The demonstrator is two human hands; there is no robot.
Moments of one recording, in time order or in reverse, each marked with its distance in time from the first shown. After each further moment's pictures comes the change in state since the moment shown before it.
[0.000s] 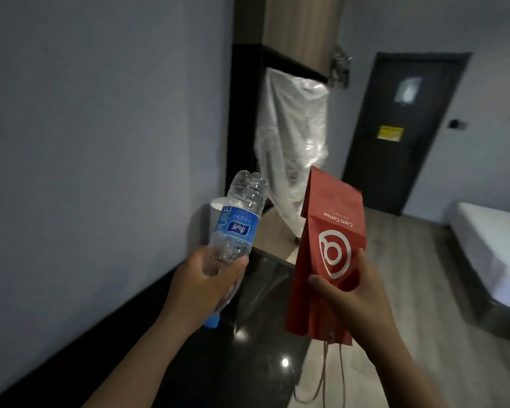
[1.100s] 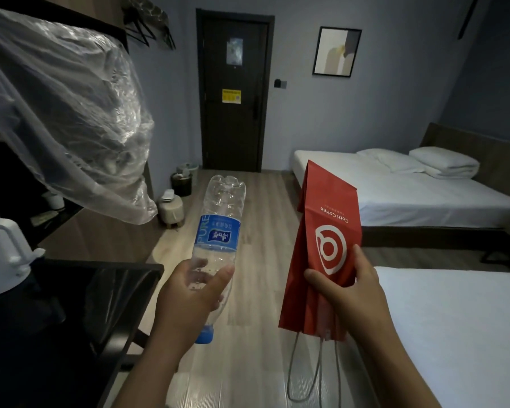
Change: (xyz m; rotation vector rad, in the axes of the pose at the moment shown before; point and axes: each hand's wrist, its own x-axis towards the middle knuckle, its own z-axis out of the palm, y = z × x) left_hand -0.076 0.061 0.416 -0.150 -0.424 -0.099; right_hand -0.022 0.195 -0.355 0.009 0.494 0.235
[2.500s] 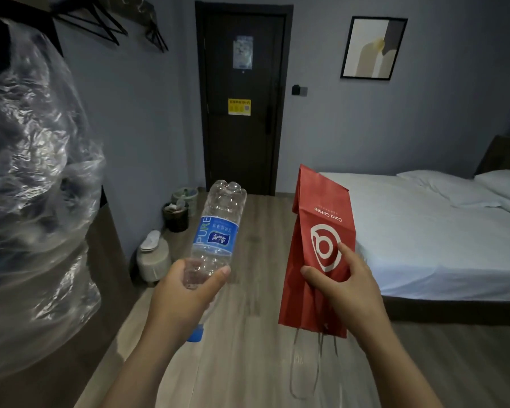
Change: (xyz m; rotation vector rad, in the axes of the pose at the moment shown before) left_hand 0.683 0.003 0.189 0.102 0.101 0.030; right_hand 0.696 0.060 0.208 -0.028 -0.038 0.008
